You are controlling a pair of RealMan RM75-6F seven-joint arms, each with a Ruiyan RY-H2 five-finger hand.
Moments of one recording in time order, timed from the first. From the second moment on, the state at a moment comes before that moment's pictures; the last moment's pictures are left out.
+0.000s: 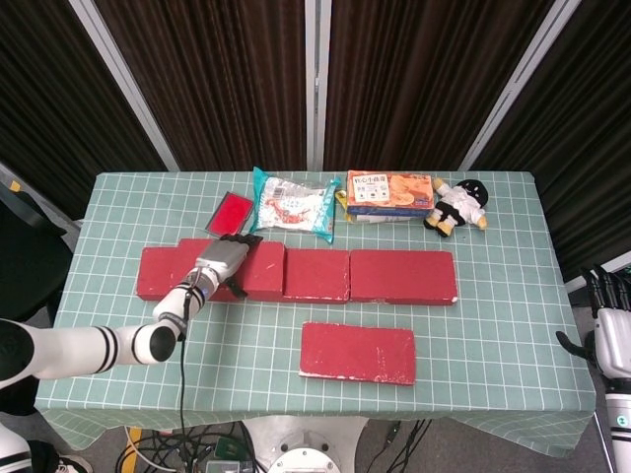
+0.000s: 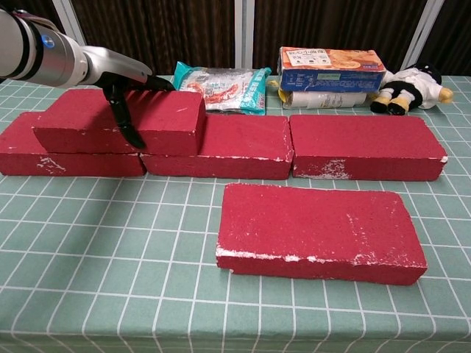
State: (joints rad) left arm -1.28 -1.34 0.04 -1.55 0.33 0.64 0.35; right arm 0.10 -1.07 0.14 -1.60 -1.32 1.40 -0.03
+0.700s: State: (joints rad) left arm -1.27 -1.34 0.04 -1.55 0.35 0.64 0.33; right arm 0.10 -1.07 0.14 -1.61 -1.32 1.40 -0.03
